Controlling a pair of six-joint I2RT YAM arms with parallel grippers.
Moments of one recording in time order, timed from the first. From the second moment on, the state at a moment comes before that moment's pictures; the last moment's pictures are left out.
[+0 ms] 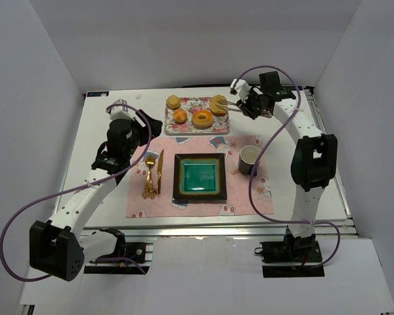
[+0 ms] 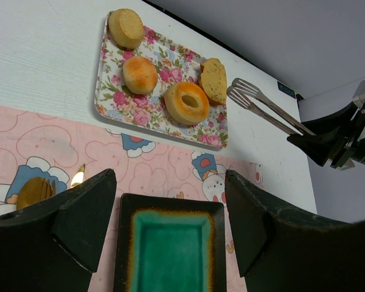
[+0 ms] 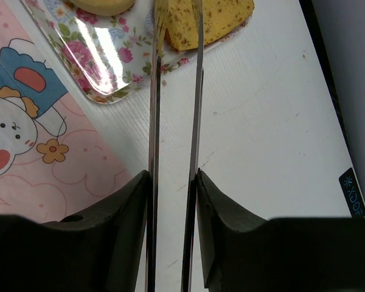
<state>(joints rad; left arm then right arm) -0.32 1.14 0.87 0.02 -0.10 -0.68 0.22 2.02 1.80 -0.58 -0.37 -0.86</state>
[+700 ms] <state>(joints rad) -0.32 1.14 0.86 0.02 -0.10 -0.68 0.26 2.09 1.80 -0.59 -0.28 -0.93</state>
